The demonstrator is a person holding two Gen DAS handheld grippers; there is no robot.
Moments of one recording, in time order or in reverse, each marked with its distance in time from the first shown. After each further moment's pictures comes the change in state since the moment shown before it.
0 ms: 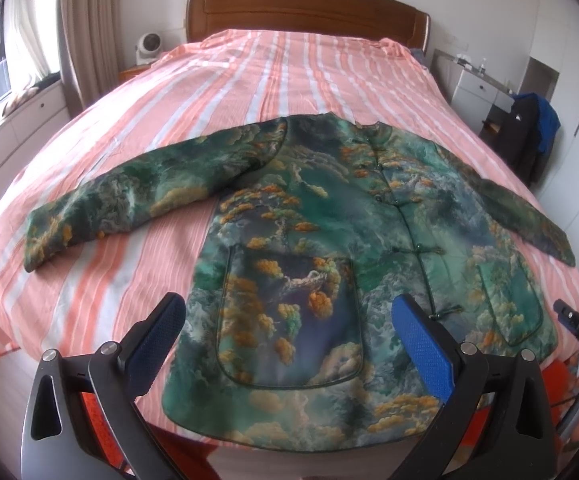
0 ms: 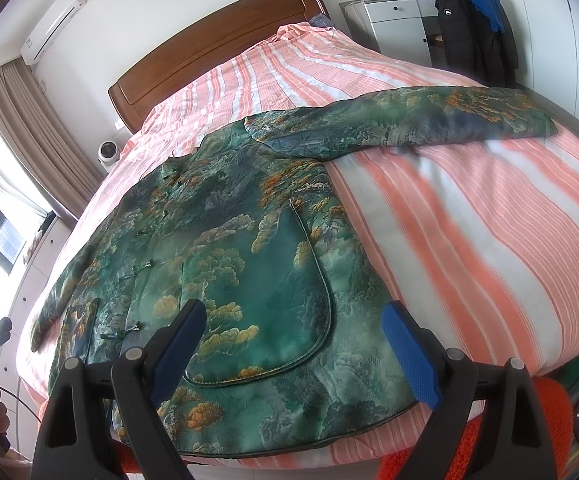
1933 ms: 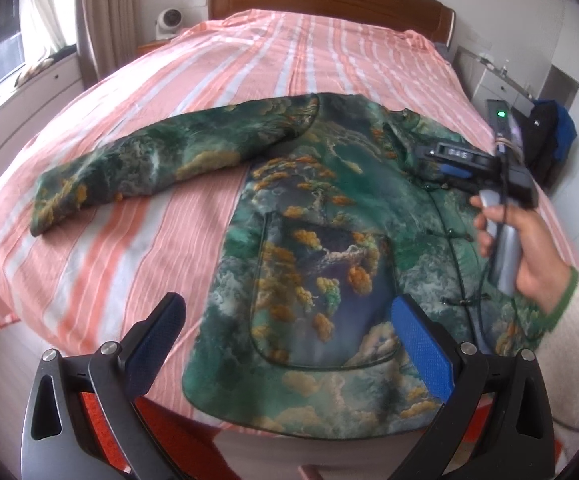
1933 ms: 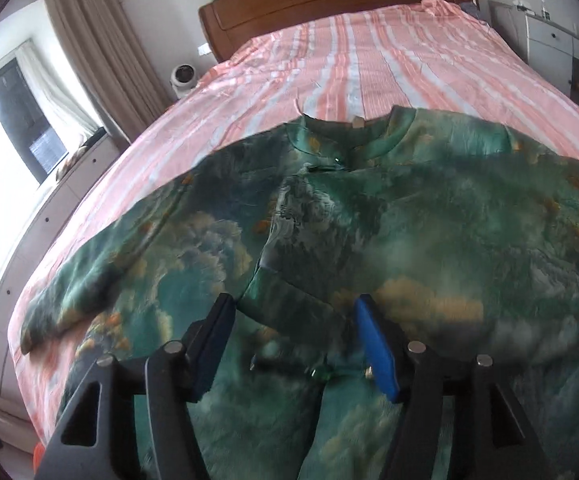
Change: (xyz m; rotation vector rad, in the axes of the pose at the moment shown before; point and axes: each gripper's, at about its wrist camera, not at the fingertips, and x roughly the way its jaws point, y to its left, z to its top) left arm 0.017 0.029 -0.018 -0.071 0.064 0.033; right arm 0.220 0.232 0.100 -0.324 0.138 0.203
